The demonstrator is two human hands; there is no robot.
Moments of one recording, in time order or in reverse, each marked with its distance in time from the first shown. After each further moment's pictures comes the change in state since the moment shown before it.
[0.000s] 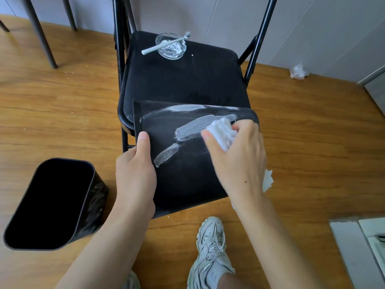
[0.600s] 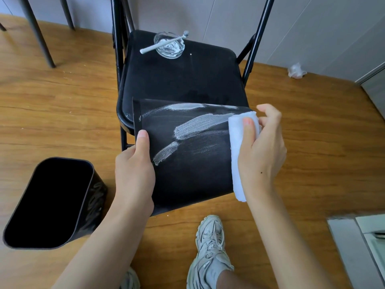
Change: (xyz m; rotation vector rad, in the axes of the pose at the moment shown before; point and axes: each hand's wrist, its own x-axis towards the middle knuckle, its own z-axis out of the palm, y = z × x) left_hand -0.004 0.005 -0.001 0.000 -0.005 -0.012; right_hand 0.013 0.026 -0.003 0.062 0.233 0.017
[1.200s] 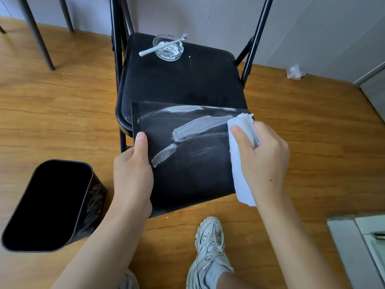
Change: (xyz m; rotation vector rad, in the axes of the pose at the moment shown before) left_hand 0.002 0.000 0.000 0.005 0.002 0.012; right_hand 0.003 0.000 -0.020 0.061 -0.071 -0.172
